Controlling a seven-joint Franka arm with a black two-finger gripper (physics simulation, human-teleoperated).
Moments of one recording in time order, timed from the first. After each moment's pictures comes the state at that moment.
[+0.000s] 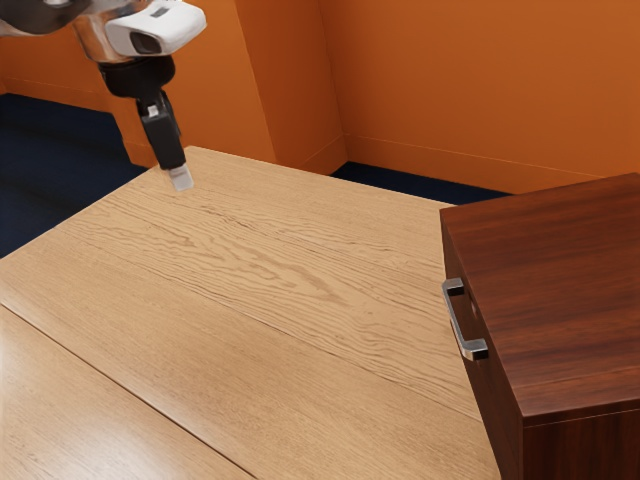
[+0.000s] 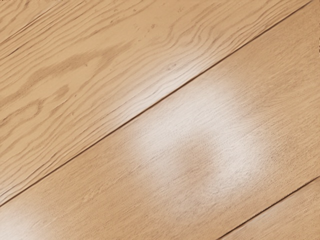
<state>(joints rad) -0.15 0.10 0.32 -1.11 0.01 1.29 0.74</state>
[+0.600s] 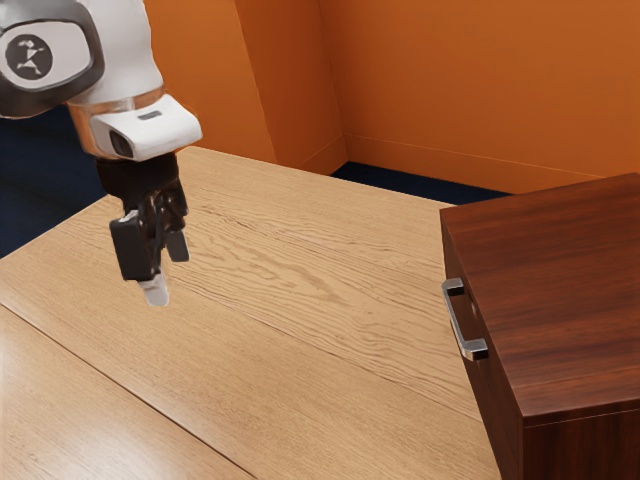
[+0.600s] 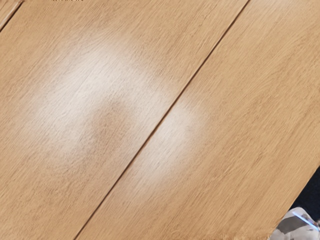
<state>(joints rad) -0.27 -0.19 0.26 -1.57 0.00 1.26 0.88</state>
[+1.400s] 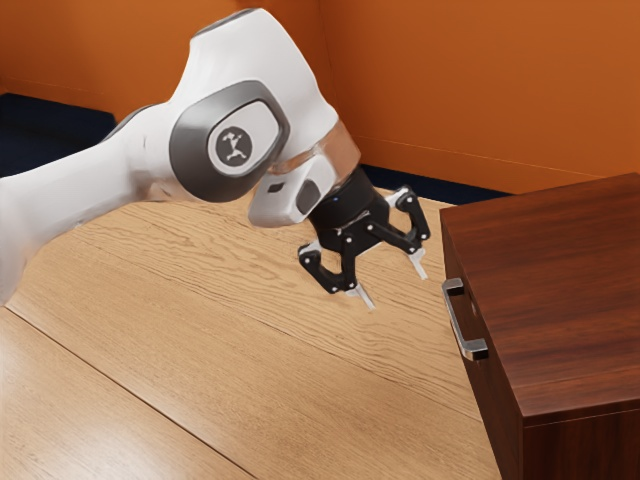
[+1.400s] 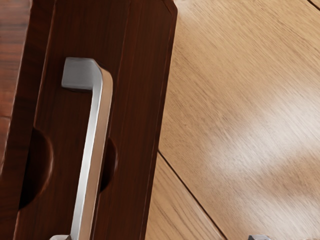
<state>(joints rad) -0.27 0.04 0.12 -1.62 -0.27 1.85 2.12</state>
